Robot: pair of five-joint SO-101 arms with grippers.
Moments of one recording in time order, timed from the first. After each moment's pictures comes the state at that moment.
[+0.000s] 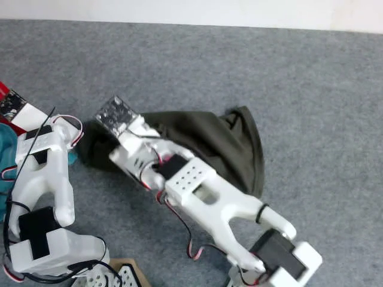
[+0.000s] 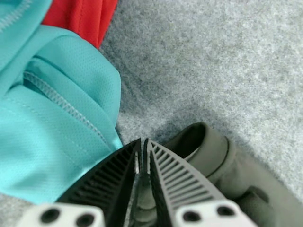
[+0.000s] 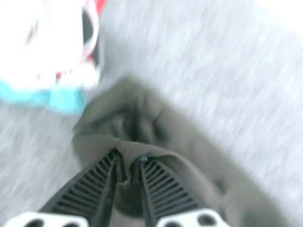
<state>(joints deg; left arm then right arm) -27.5 -2.8 35.6 37.7 35.4 -49.9 -4.8 27.8 17.1 10.2</state>
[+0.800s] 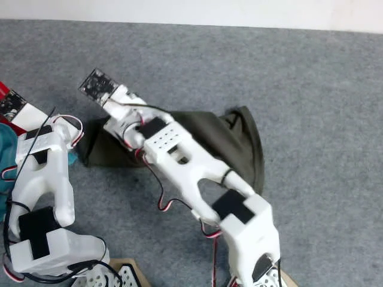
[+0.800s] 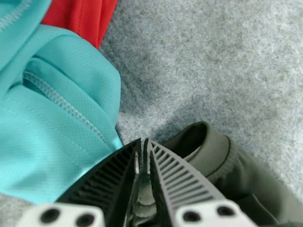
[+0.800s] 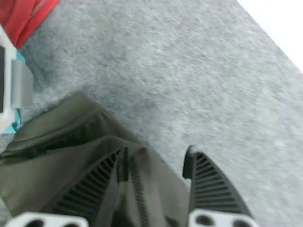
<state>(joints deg) -27.4 -2.8 35.6 37.7 35.4 -45.0 19.4 -5.6 30.9 18.7</state>
